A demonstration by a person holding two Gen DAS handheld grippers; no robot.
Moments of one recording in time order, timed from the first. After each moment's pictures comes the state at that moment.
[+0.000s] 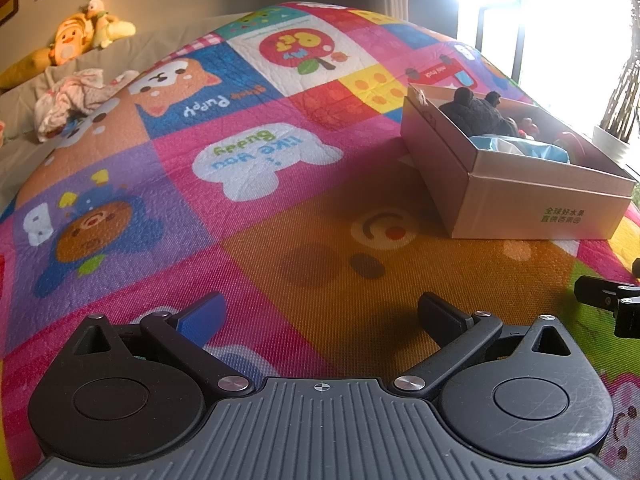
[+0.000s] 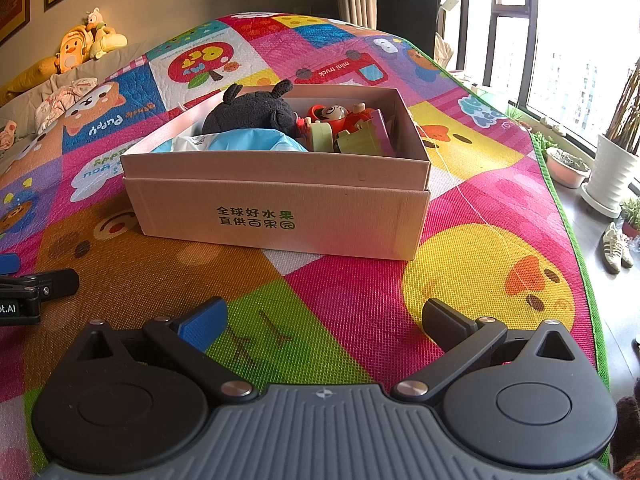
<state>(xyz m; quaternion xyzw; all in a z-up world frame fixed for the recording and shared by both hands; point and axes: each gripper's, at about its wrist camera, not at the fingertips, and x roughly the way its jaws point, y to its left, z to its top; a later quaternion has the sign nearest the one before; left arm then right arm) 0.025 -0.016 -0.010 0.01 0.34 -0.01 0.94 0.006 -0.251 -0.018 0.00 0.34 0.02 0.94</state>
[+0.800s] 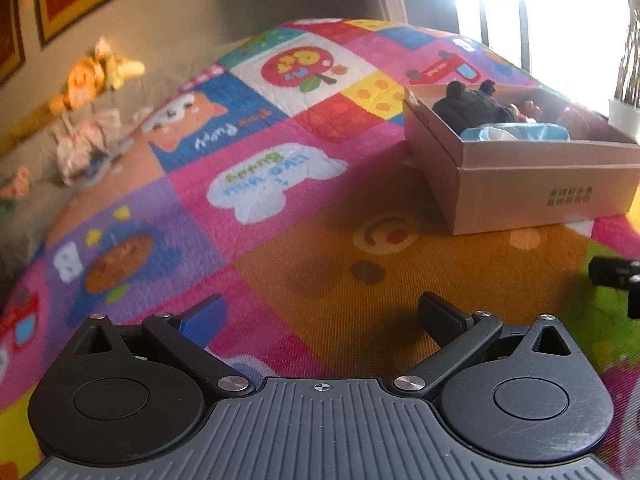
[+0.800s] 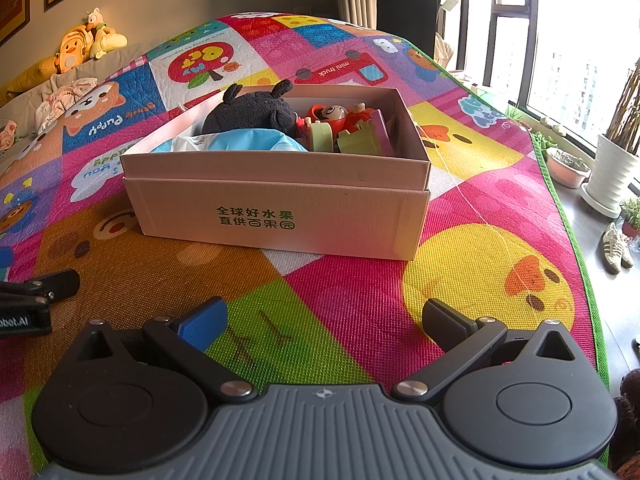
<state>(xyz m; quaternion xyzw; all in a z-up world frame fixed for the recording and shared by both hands) 0.016 -0.045 -0.007 0.09 0.31 0.03 0.94 0.006 -0.250 -0.018 0.00 0.34 0.02 0.94</state>
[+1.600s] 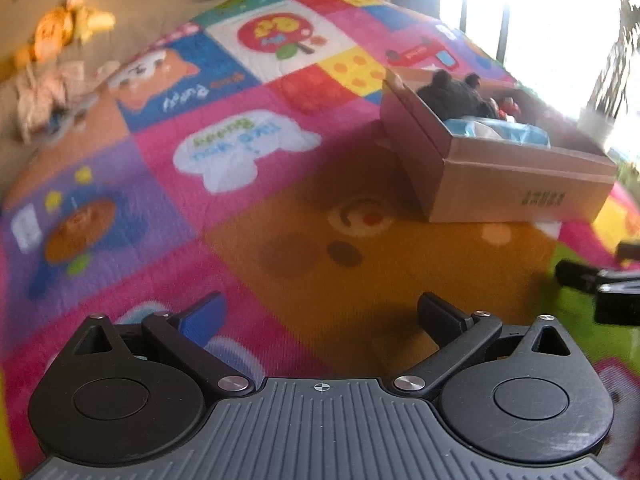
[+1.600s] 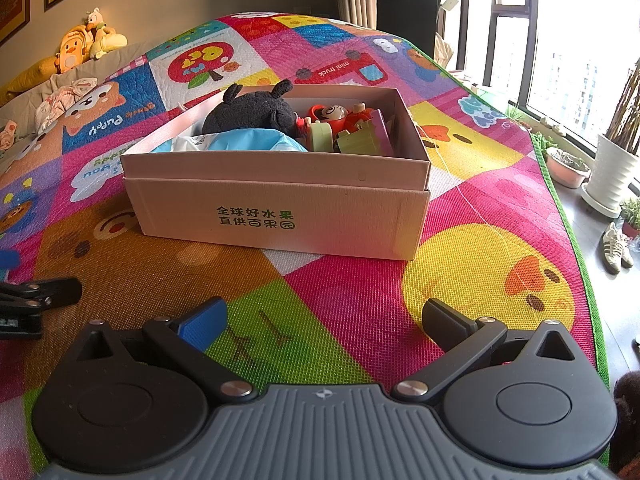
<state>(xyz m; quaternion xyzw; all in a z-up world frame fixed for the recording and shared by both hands) 0.024 -0.021 -0.003 0.02 0.37 -0.04 0.93 0.005 -0.251 -0.019 0.00 0.34 0.02 0.94</state>
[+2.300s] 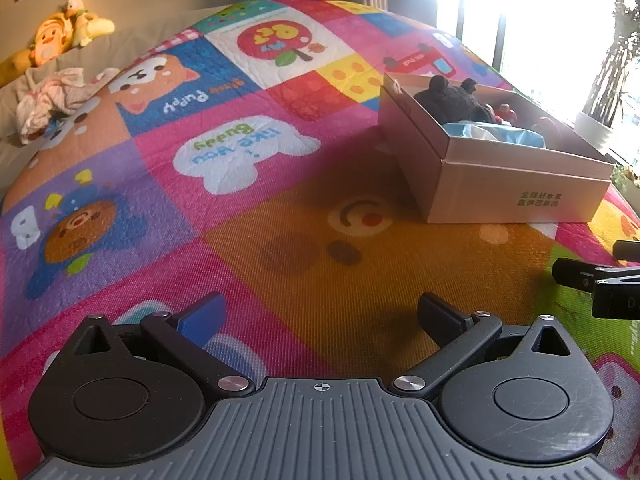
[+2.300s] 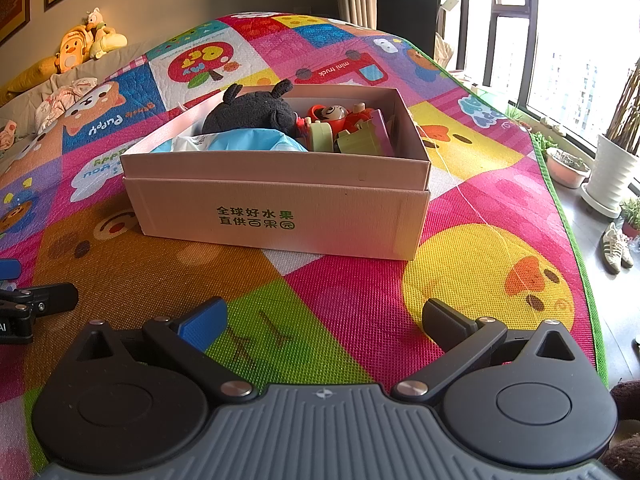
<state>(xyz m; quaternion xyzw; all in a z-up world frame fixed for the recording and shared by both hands) 0.022 -0.022 -0.006 0.02 0.36 -0.04 0.93 0.005 -0.251 -0.018 0.00 0.34 0.02 0.94</state>
